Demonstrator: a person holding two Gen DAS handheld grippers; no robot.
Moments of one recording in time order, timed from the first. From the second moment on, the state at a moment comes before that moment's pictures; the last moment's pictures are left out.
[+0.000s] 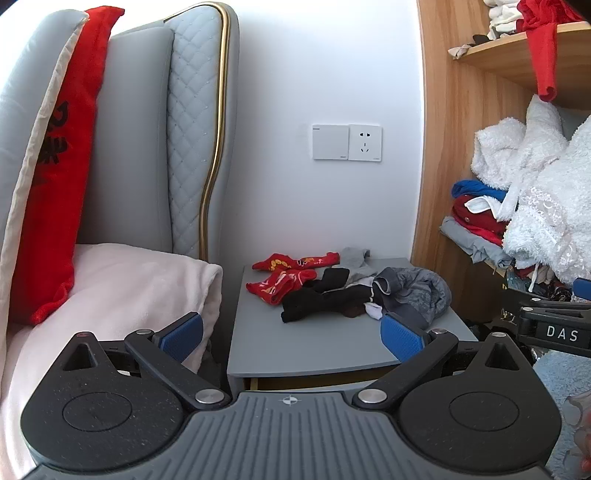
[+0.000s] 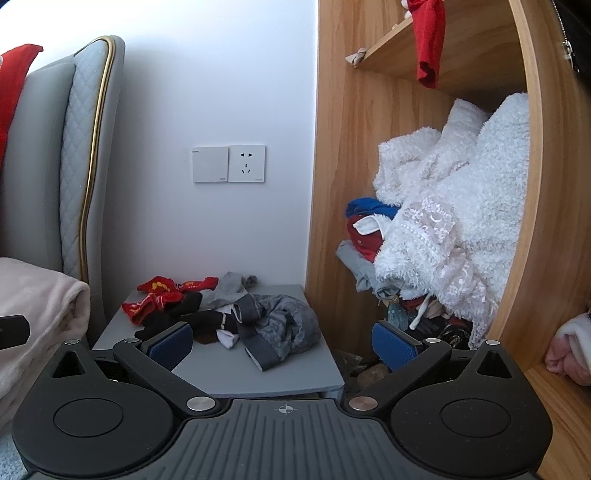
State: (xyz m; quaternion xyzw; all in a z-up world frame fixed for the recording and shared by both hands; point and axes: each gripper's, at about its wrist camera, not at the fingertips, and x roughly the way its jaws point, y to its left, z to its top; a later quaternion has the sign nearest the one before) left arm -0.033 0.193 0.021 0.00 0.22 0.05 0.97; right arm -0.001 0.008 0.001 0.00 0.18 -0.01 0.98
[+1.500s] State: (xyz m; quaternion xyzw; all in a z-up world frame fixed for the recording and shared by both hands) left arm -0.031 0.193 0.016 0.00 0.23 0.05 0.97; right arm 0.002 0.009 -0.004 -0.01 0.19 -0.01 0.98
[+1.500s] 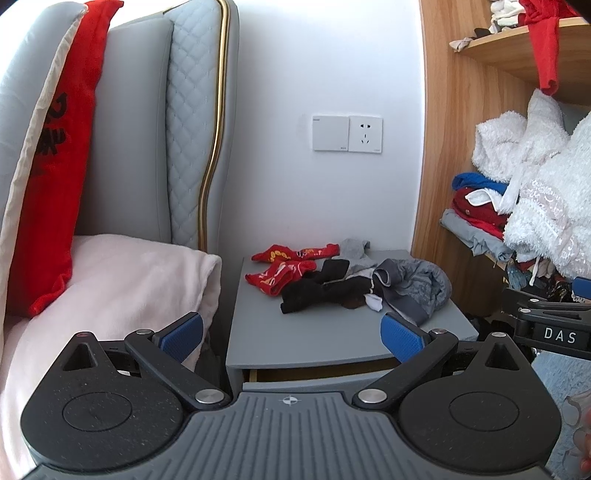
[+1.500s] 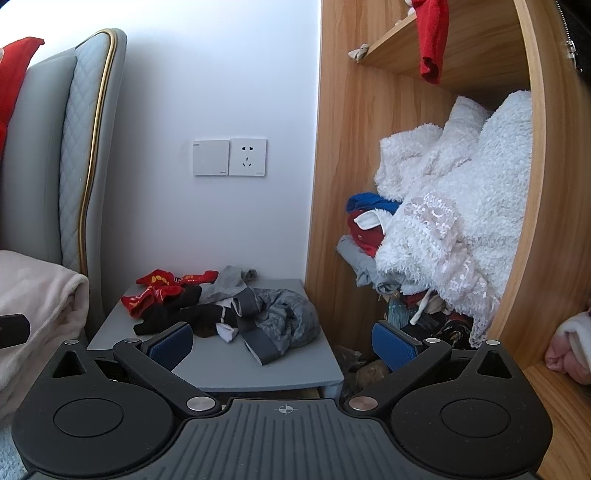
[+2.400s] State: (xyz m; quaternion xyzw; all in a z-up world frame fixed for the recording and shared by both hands) left arm -0.001 0.198 0.001 -0.01 0.28 0.08 0.96; right arm 0.023 0.017 -0.024 -0.04 0.24 0.00 0.97
